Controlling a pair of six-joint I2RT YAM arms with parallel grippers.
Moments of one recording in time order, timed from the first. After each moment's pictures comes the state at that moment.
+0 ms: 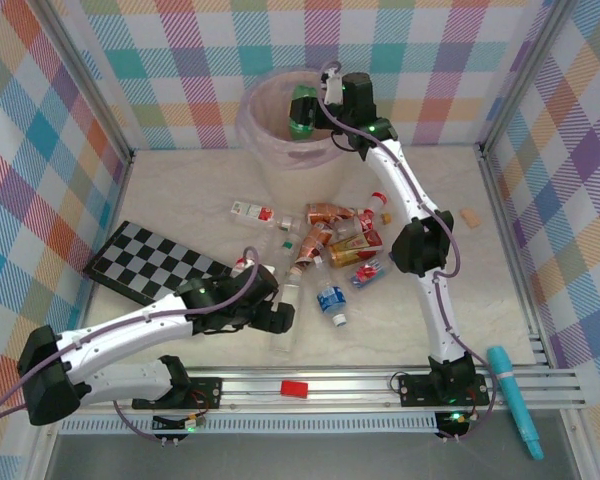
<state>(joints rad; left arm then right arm) -1.01 1.11 0.83 -0.82 -0.13 -0.69 0.39 2.48 2.67 -0.47 -0.46 0.41</state>
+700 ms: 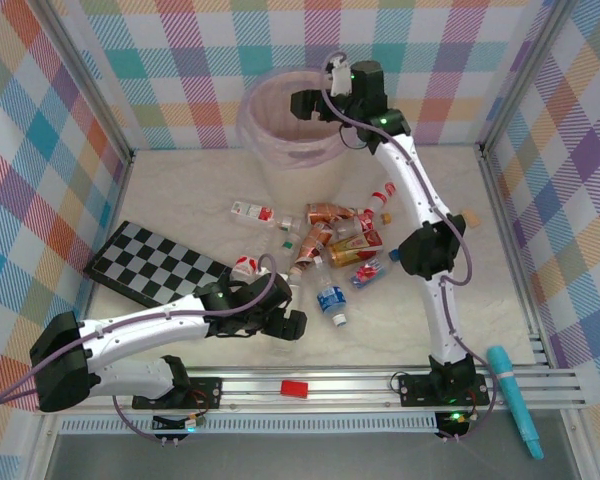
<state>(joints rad) -1.06 1.19 0.78 -0.68 -0.08 -0.75 0.39 2.35 2.67 -0.60 -0.41 0.28</state>
